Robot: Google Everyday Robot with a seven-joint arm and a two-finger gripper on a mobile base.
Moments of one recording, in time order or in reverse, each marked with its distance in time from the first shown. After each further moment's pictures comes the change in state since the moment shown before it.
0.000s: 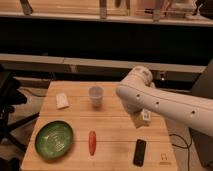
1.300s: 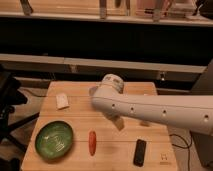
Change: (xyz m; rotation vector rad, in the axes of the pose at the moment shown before) arm -0.084 -0.024 0.011 0.058 -0.027 -0.261
